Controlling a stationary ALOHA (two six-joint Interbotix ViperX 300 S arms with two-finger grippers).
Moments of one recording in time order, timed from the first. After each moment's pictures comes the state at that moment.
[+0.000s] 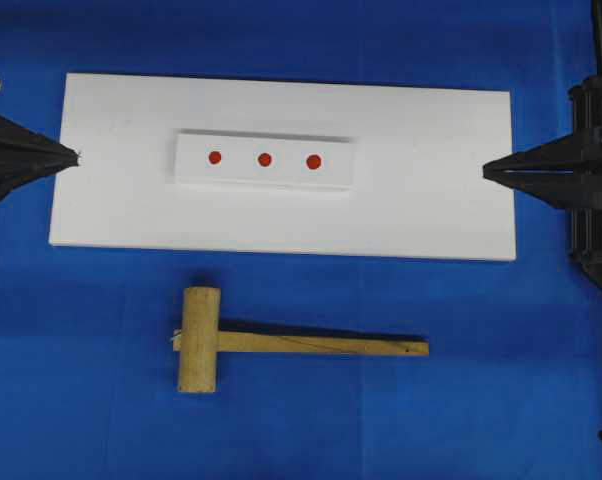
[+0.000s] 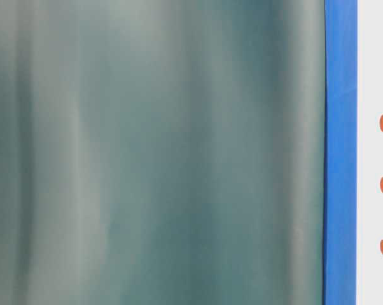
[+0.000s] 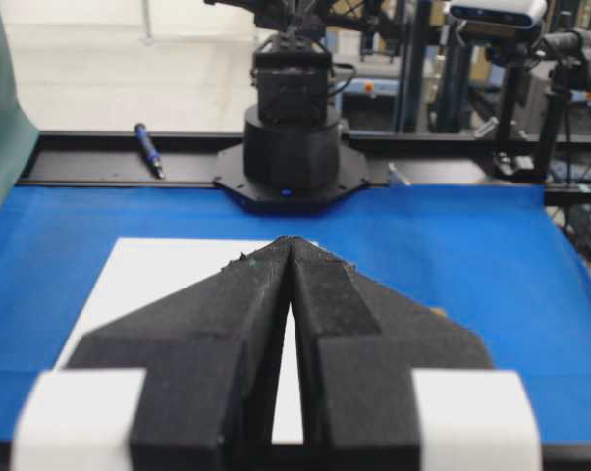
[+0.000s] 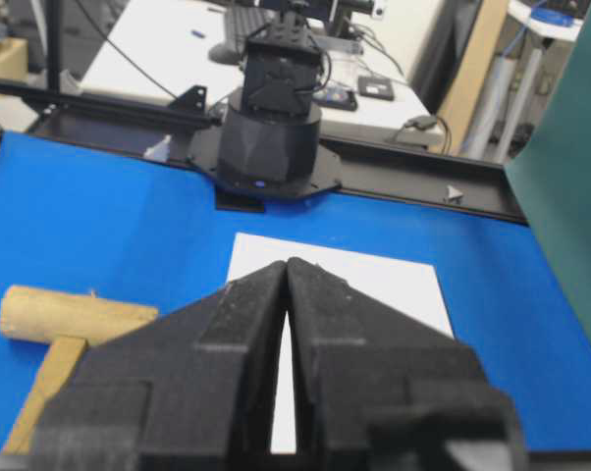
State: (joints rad) left arm 0.00 -0.97 1.18 0.00 -0.29 0.00; right arm 0.00 -0.96 1.19 0.00 -0.29 0.00
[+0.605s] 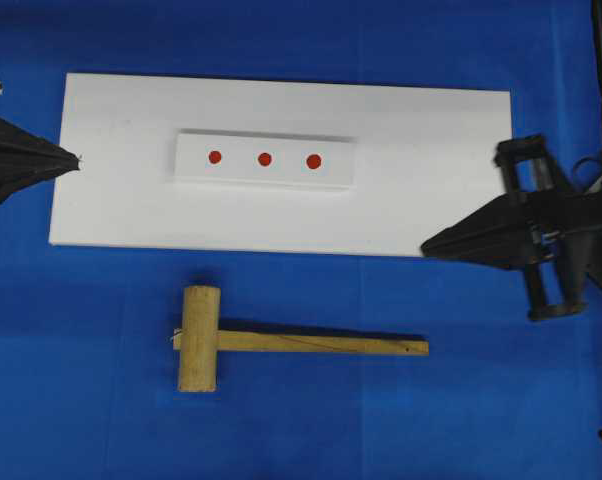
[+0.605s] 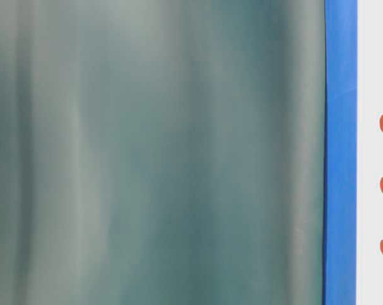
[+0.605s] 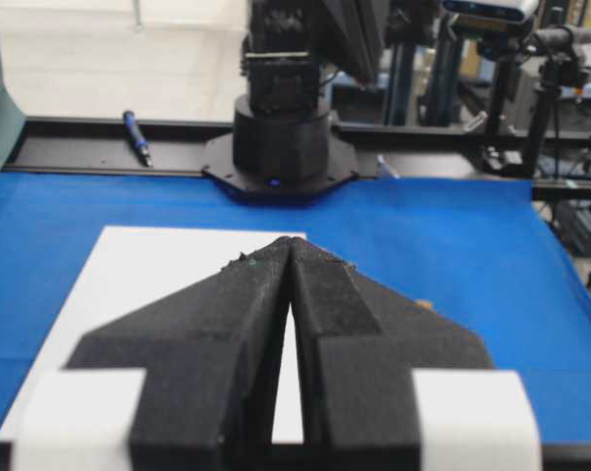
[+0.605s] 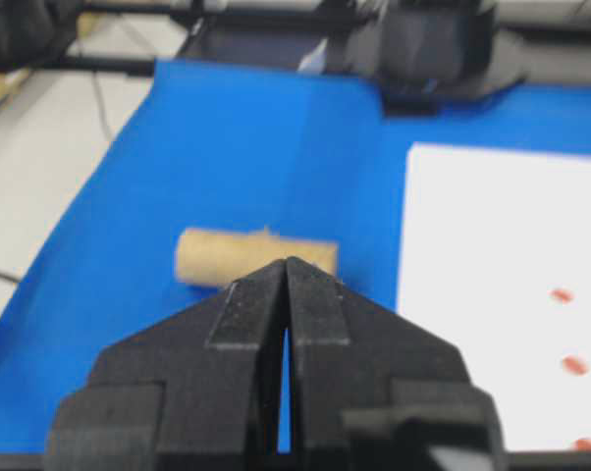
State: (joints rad) left arm -0.01 -0.97 1.18 -0.02 -0.27 0.00; right arm 0.19 -0.63 1.04 0.02 -0.27 0.23
